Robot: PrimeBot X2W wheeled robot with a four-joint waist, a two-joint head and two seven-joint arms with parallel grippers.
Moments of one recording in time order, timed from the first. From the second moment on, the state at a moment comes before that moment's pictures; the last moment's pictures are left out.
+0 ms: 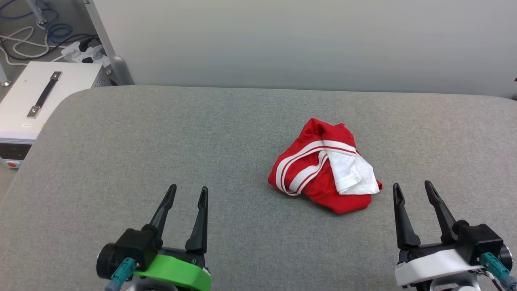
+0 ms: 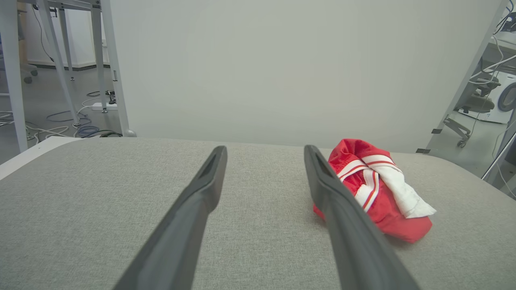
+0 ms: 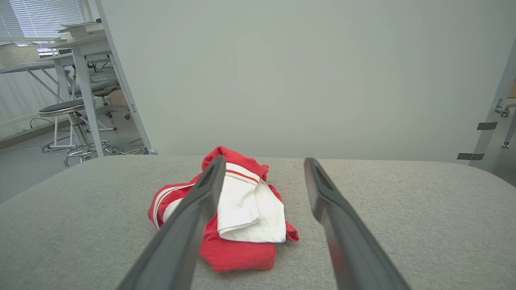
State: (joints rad) left arm 0.04 0.15 -0.23 -0.01 -0.30 -0.02 -0.26; right arm 0.06 -0.05 0.03 -0.01 0.14 0.13 -0.26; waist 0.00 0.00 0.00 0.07
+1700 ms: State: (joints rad) left arm -0.05 0.06 -0.21 0.02 -0.20 -0.13 -0.26; right arm -0.49 -0.27 0.18 0.10 0.39 0.13 0.96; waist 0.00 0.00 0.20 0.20
